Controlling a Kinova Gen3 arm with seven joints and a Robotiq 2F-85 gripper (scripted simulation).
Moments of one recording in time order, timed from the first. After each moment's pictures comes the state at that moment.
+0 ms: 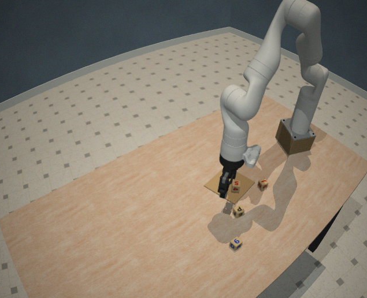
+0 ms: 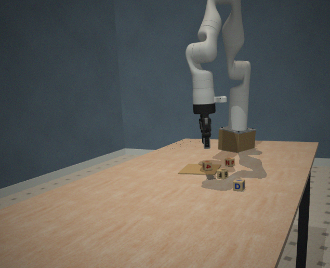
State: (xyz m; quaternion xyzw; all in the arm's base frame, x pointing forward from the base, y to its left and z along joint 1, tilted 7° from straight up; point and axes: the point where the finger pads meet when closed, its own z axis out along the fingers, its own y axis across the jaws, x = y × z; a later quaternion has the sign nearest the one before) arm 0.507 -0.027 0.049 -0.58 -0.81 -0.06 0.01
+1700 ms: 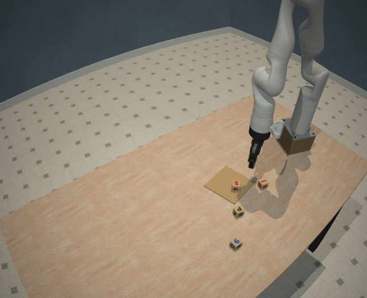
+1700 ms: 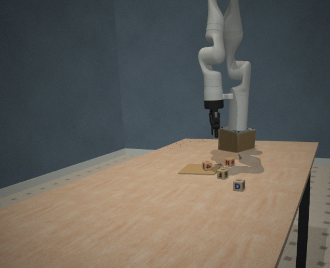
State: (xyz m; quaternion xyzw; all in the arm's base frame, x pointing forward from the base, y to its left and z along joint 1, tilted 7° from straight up) arm 0.338 -0.035 0.040 -0.58 -0.81 -0.05 0.01
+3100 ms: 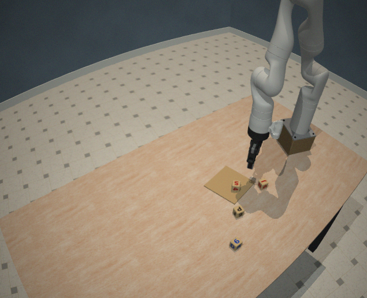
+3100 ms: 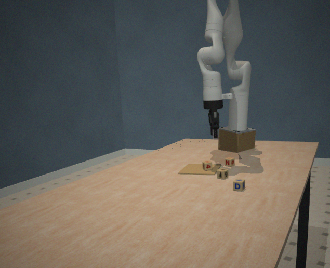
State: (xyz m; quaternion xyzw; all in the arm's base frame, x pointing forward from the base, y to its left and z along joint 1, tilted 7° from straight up) arm 0.342 -0.037 0.040 -0.58 -0.81 -0.06 0.01
